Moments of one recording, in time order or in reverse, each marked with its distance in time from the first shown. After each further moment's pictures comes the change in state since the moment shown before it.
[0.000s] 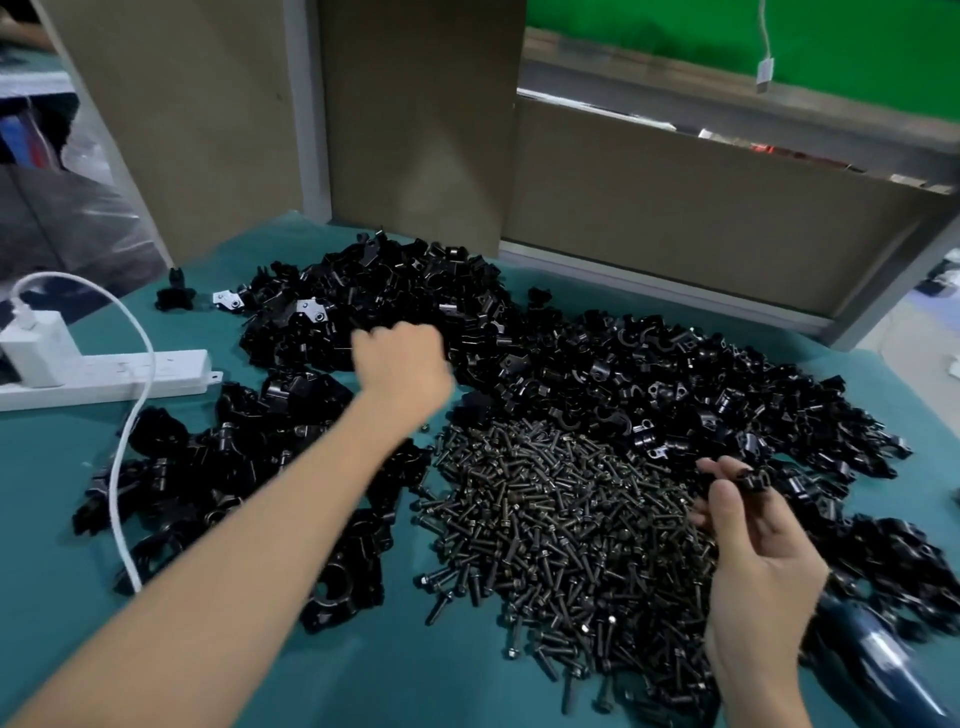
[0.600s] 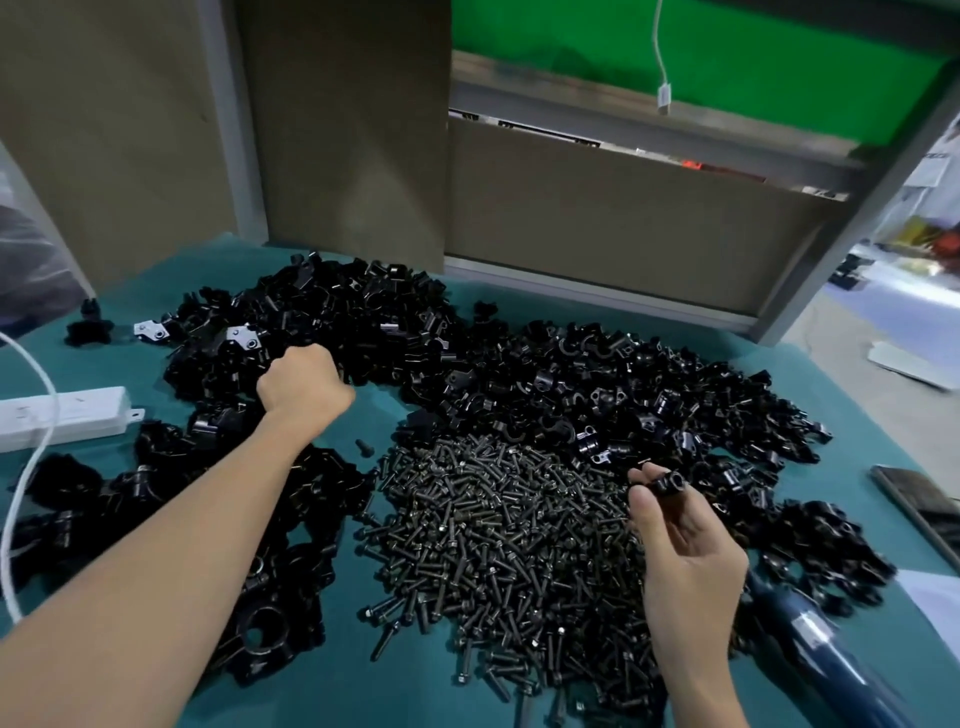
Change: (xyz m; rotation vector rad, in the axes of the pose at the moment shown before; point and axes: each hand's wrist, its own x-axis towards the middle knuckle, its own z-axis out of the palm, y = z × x) left_hand 0.050 -0.037 0.041 -0.215 0.019 -0.249; right_hand -0.001 0.002 -0.005 -0.100 -0.032 -0.017
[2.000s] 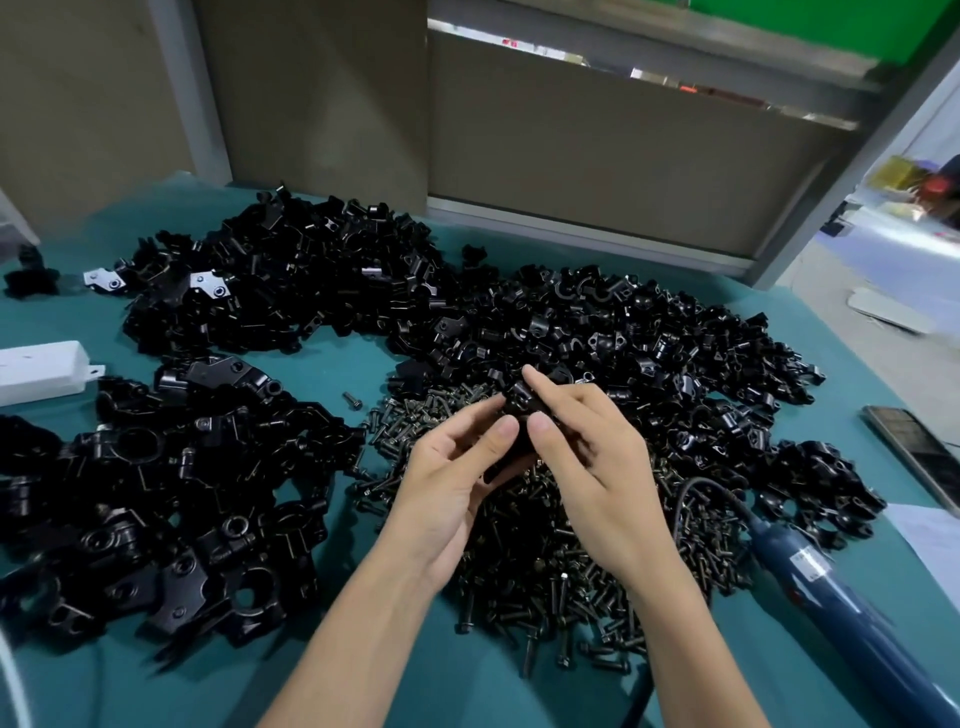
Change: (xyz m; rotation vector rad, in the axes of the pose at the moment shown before) left_hand -0.182 0.049 0.031 -1.876 -0.732 0.028; right_hand 0.004 -0.033 0.044 -0.252 -0.511 -0.162
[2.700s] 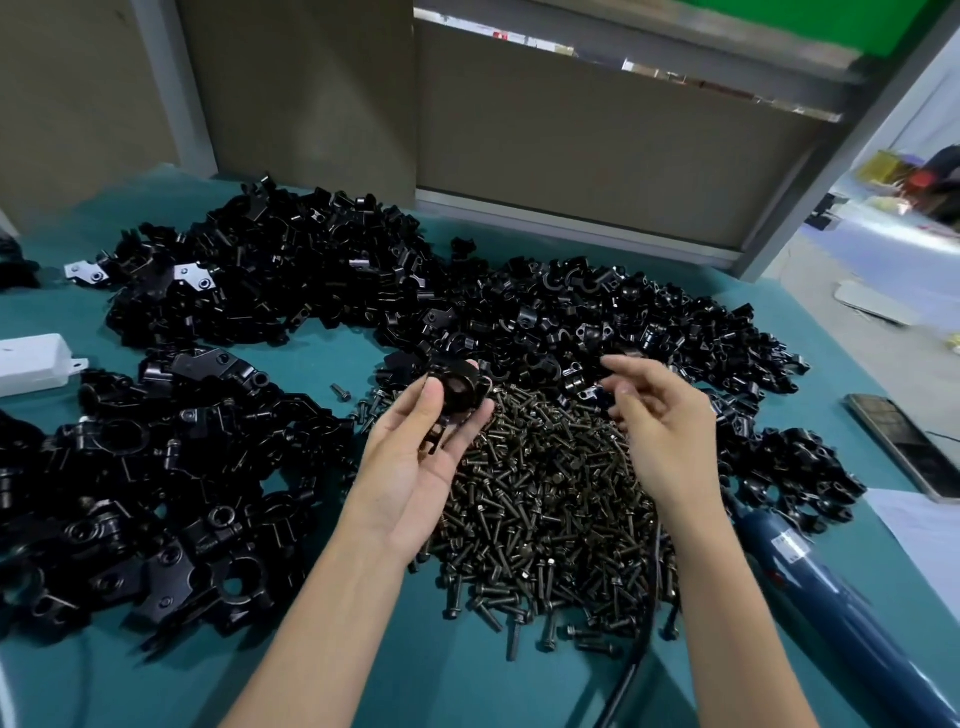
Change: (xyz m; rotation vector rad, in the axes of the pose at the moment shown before) left_hand 0.006 0.011 -0.006 -0.379 0.108 0.021; right_hand 0.019 0.032 -0.044 -0.026 0.280 0.237
